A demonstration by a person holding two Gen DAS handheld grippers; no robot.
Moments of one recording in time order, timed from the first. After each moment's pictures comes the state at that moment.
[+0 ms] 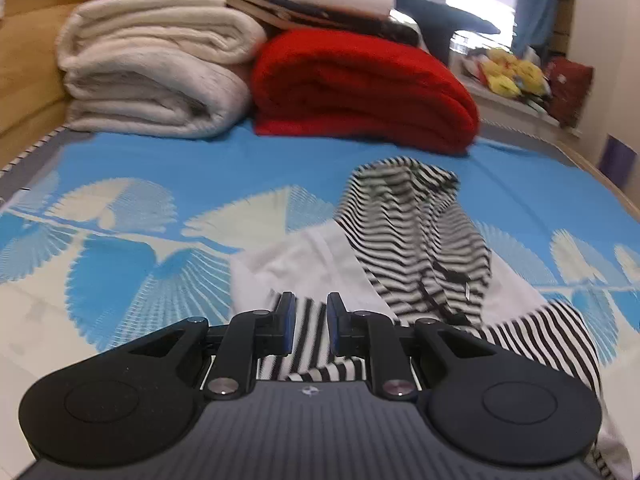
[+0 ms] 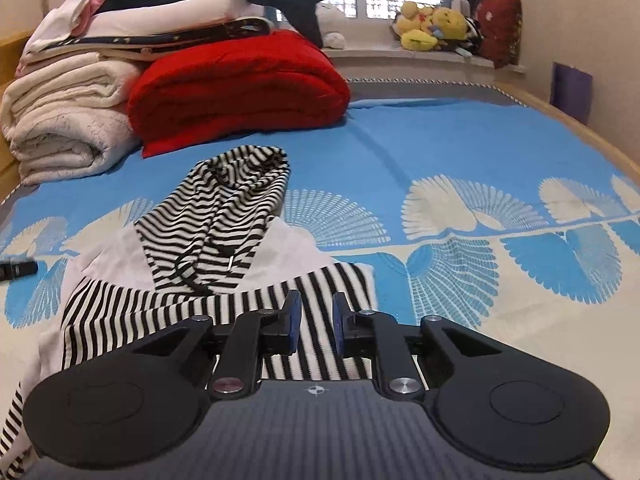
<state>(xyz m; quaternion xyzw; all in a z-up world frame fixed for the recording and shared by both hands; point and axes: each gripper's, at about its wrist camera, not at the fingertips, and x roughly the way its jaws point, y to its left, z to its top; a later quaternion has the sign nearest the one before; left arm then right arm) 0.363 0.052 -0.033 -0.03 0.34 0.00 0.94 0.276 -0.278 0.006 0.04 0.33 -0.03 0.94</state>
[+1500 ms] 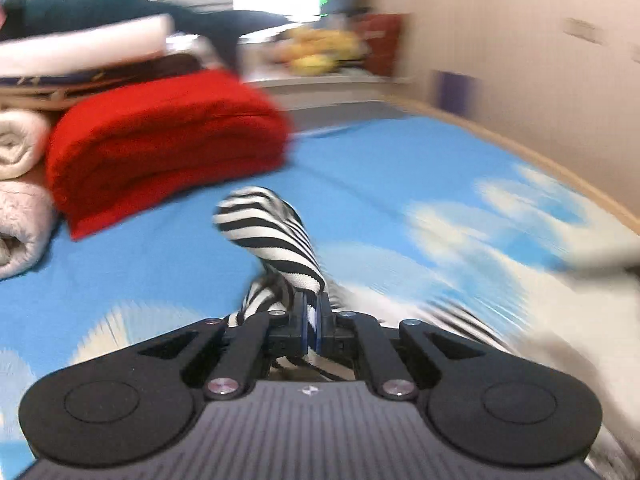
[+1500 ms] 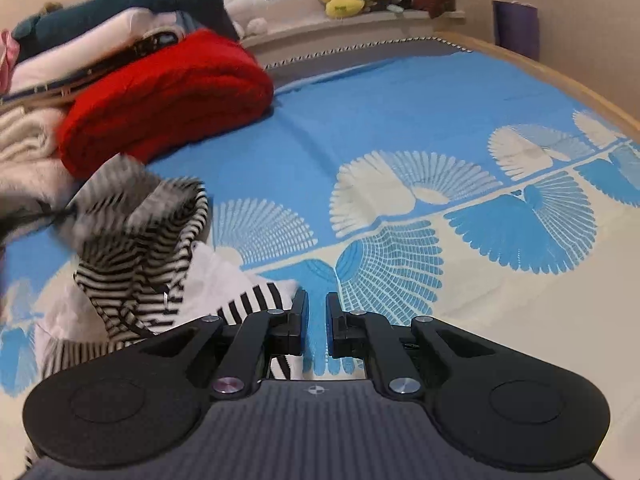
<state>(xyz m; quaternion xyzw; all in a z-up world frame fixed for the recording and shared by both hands) 0.406 -0.019 0.023 0.09 0.31 -0.29 0.90 0.298 -0.363 0.017 0.14 0.36 -0.09 0.92</state>
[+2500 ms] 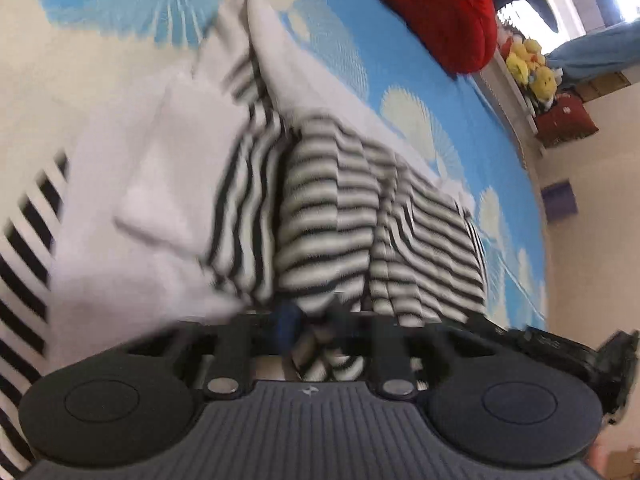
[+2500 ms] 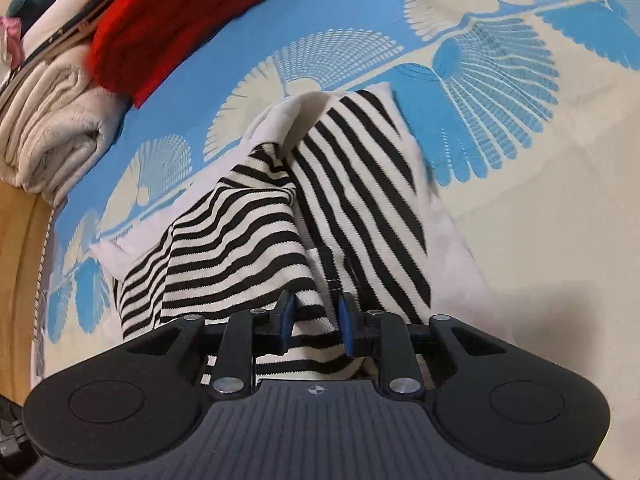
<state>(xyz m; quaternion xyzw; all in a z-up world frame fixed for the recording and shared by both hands) 0.328 0.080 -0.121 -0.32 0.51 -0.07 0.80 0.299 -0.308 -0.065 0.26 0.50 0.02 0.82</state>
